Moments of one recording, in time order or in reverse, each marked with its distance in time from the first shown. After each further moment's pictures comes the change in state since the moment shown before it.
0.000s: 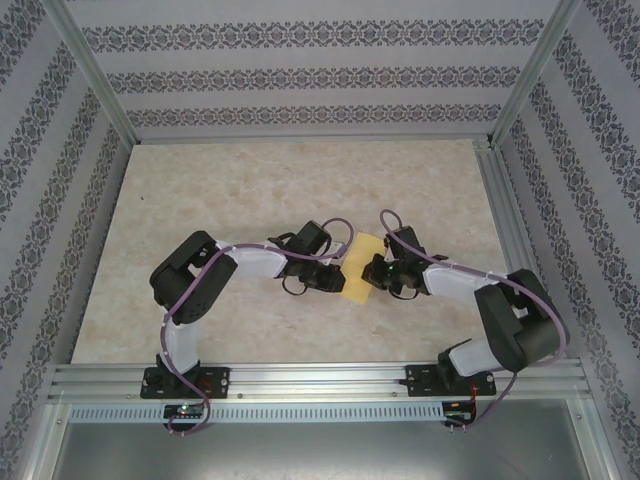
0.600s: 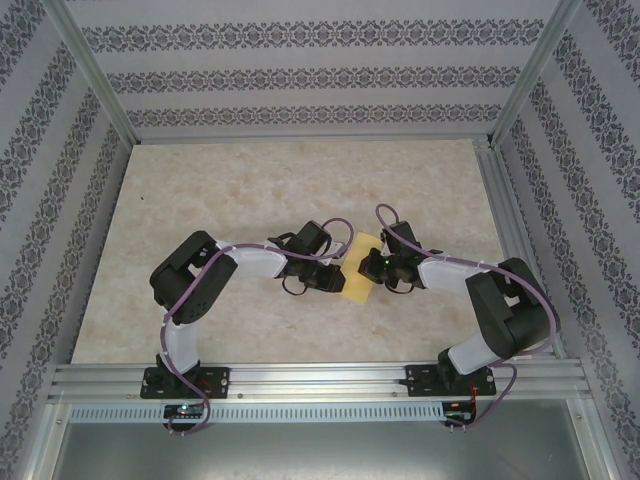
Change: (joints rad) left arm 0.000 0.000 0.000 0.000 0.000 0.000; right arm 0.000 0.072 0.040 0.054 0.000 0.004
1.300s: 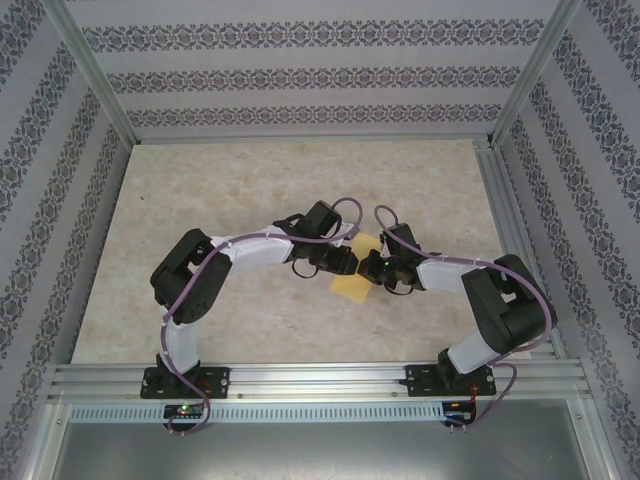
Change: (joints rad) left arm 0.000 0.003 0.210 -0.132 0.007 0.016; right arm -0.003 0.026 -0.024 0.067 -0.017 -0.001
